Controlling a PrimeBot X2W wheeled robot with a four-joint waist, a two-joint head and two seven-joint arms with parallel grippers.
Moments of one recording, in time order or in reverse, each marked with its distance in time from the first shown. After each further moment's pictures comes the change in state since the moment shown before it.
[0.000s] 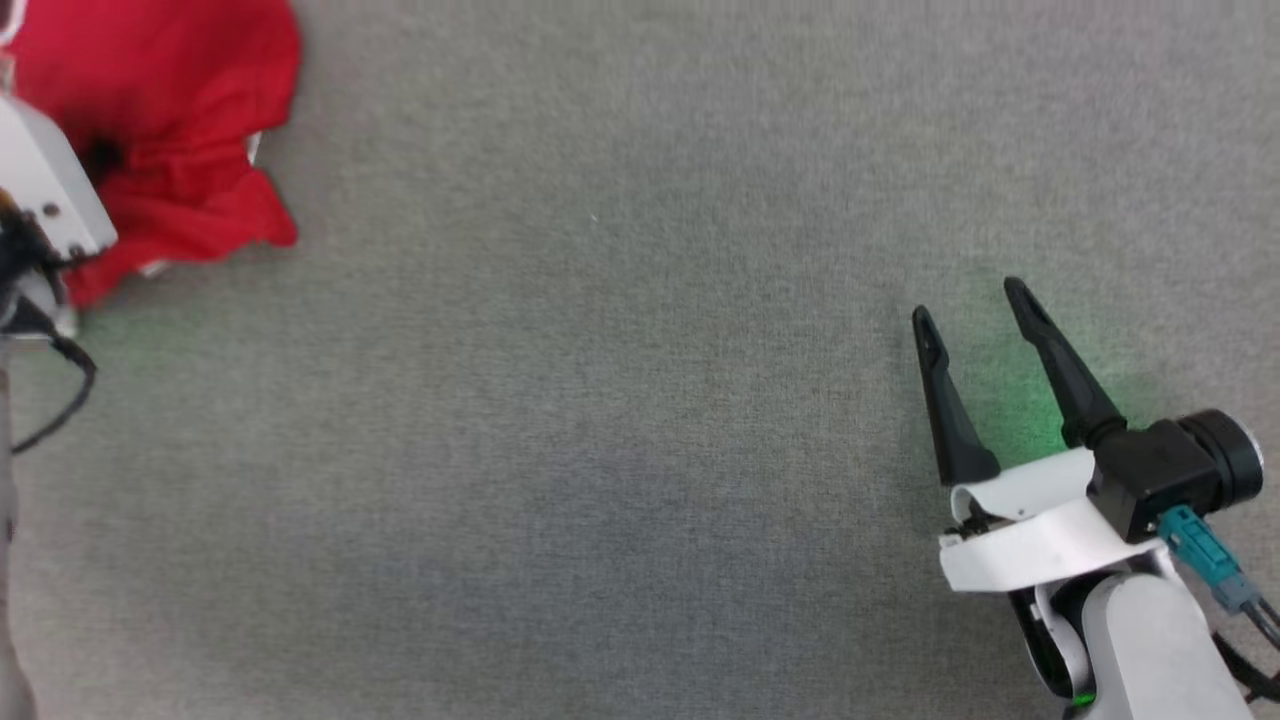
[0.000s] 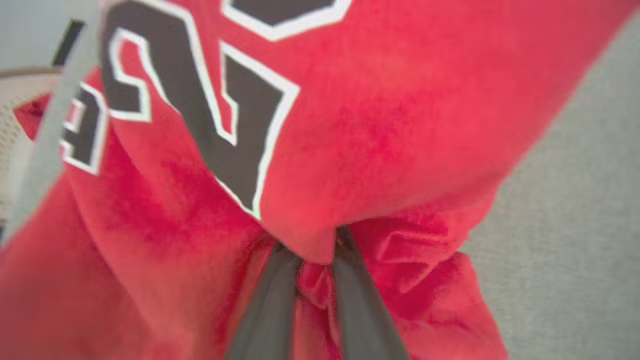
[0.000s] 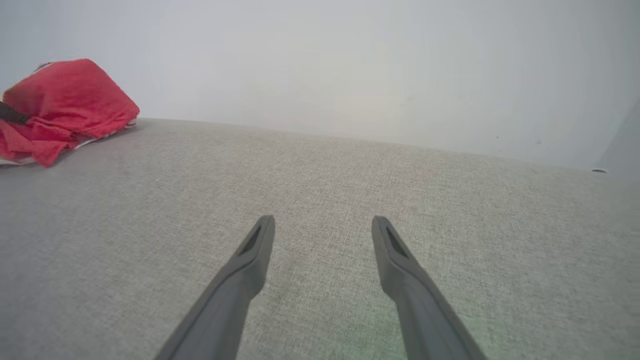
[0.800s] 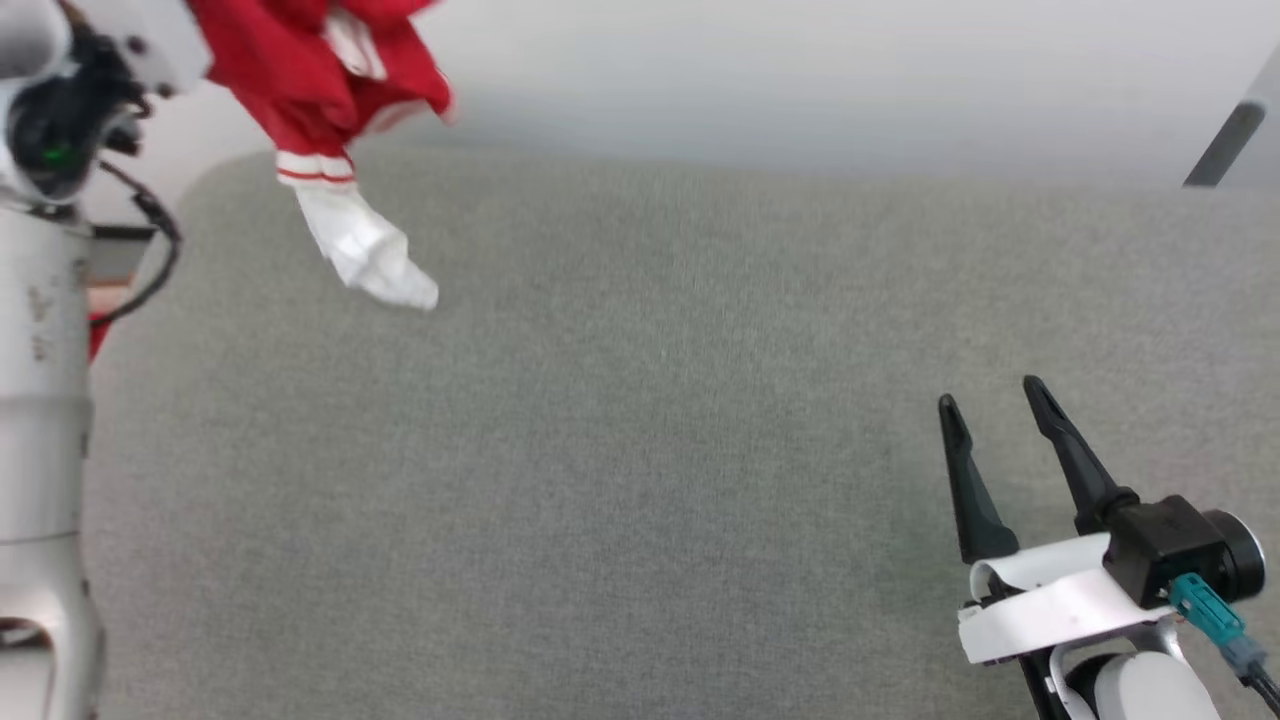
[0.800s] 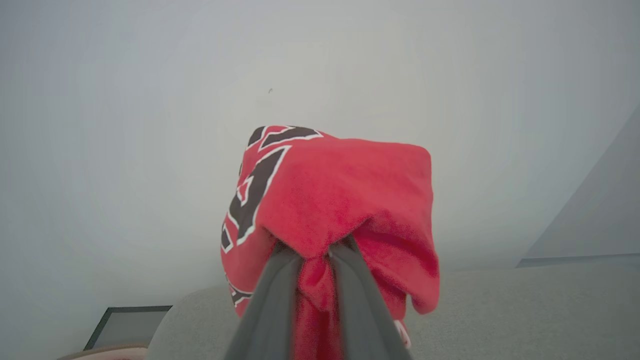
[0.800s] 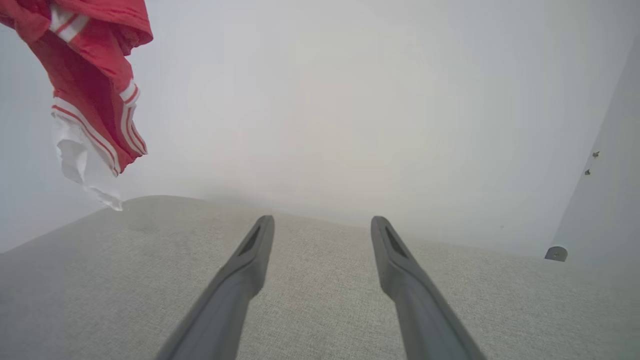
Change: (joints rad) left arm -0.102 -0.091 -0.091 -0.283 0.001 -0.011 -0.111; right arm 0.129 0.017 -0.056 0.029 0.032 0.000 -0.004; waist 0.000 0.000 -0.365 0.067
